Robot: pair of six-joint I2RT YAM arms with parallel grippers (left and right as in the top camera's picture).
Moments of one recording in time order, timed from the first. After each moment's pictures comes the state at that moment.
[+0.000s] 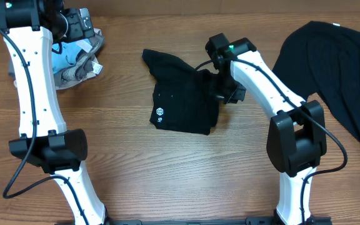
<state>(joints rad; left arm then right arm) 0.10 2.16 2.58 -1.50 -0.01 -0.18 0.38 2.15 1.82 -1.28 0.04 0.61</state>
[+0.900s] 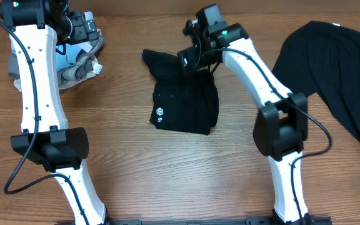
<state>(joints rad) 0.10 2.18 2.56 -1.48 -0.01 -0.17 0.39 2.37 2.15 -0.93 -0.26 -0.05</state>
